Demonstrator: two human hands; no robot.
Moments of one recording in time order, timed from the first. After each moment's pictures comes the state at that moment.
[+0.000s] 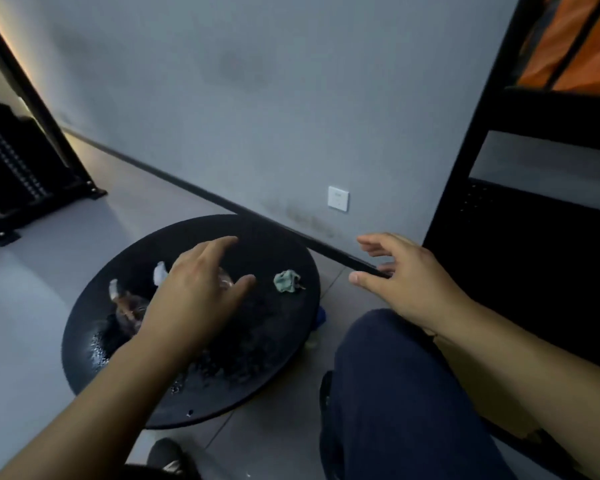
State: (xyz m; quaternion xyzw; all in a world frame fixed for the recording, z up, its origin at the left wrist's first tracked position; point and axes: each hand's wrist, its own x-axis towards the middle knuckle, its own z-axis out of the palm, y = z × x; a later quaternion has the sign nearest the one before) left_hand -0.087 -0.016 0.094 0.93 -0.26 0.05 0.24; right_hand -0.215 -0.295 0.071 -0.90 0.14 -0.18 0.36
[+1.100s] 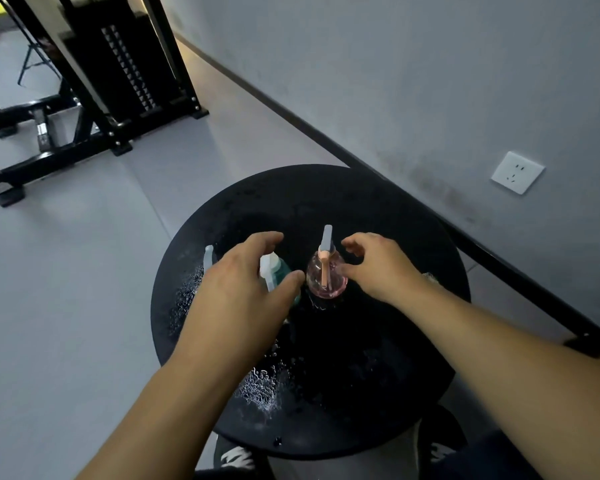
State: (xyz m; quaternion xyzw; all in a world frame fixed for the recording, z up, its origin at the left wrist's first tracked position) left_hand 0.057 0.053 0.016 0.95 -0.06 0.01 0.30; right_hand 0.113 -0.172 -0.082 -0.94 0.09 0.06 0.34
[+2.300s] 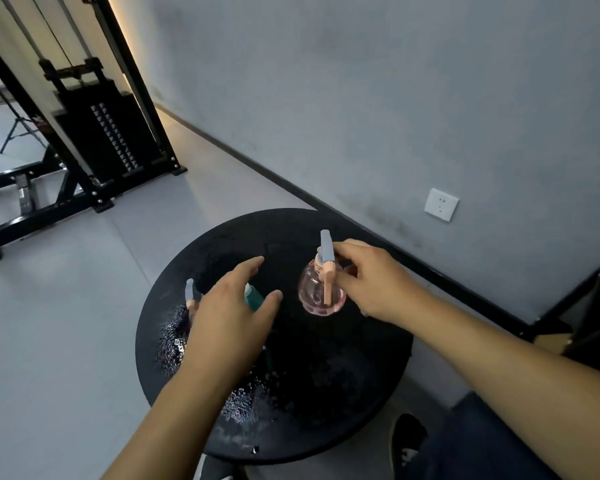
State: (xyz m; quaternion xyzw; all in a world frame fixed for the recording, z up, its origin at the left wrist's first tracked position) left_hand 0.015 0.031 0.039 0.94 -0.08 0.01 0.33; right_hand 0.015 -0.203 0.019 -0.92 -0.02 -0.04 0.39
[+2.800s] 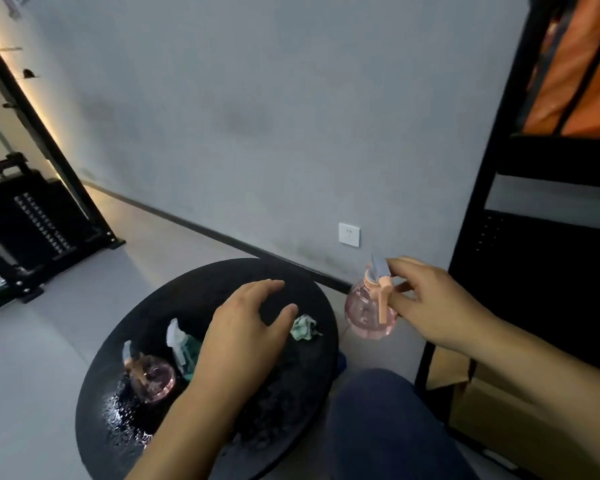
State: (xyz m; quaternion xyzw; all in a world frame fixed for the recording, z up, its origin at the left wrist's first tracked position) left_hand -0.079 -0.065 0.112 0.91 -0.26 0.05 0.31; right_hand -0.183 -0.322 0.096 -0.90 0.09 -0.17 0.39
